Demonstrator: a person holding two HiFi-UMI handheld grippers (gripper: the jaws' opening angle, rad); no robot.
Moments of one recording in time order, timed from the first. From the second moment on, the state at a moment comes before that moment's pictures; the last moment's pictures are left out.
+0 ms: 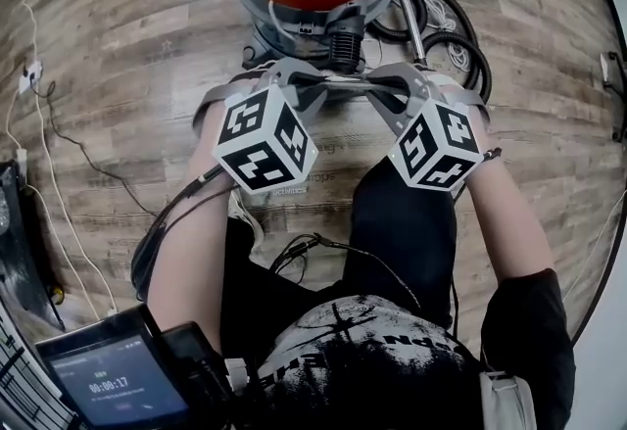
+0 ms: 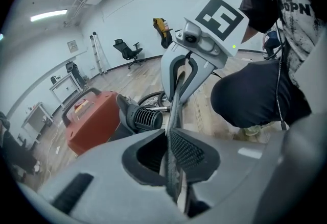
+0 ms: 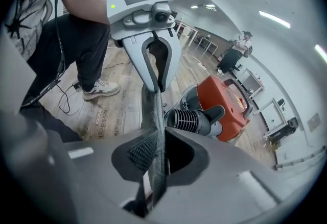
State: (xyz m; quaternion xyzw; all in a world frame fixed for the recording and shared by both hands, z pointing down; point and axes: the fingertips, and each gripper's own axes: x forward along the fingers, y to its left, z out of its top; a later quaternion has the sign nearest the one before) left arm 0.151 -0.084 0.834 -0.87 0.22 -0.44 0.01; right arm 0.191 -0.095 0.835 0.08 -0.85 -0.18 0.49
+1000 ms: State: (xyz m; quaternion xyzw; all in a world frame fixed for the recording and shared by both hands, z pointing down) left arm 0.147 -0.086 0.831 -0.87 0.24 -0.44 0.04; right arm 0.179 -0.086 0.806 0.06 -0.87 -0.19 0.45
